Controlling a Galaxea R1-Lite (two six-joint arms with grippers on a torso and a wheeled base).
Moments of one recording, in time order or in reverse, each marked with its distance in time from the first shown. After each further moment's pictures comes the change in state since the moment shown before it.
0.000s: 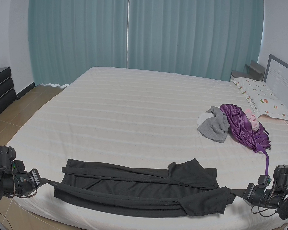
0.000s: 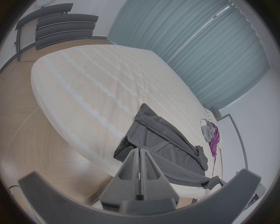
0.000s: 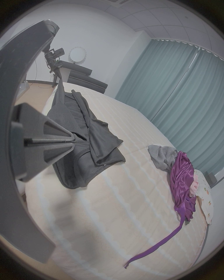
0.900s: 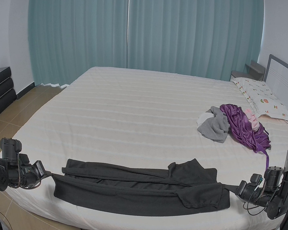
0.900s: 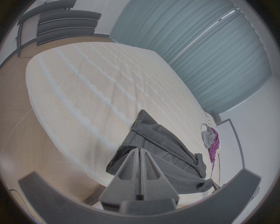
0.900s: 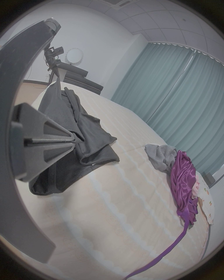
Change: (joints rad) left arm -0.011 0.118 -0.119 -0.005 0.002 -0.053; right arm 0.000 0.343 -0.007 -0.419 0.000 0.042
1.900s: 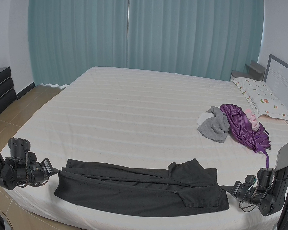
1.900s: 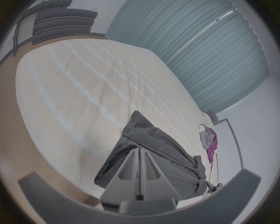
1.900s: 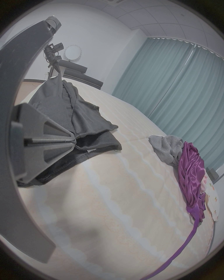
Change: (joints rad) left arm -0.052 0.137 -0.037 -0.140 0.001 -0.040; right arm -0.020 0.156 -0.111 0.000 -0.001 -0.011
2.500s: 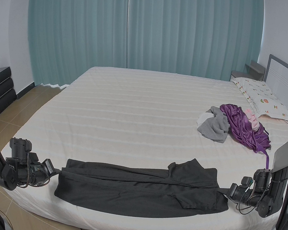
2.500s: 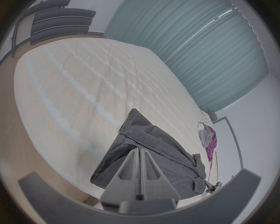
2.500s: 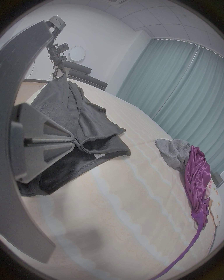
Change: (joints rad) left arm -0.020 0.001 0.000 0.000 -0.001 -0.003; right arm 0.050 0.014 0.004 0.000 -0.001 -0.003
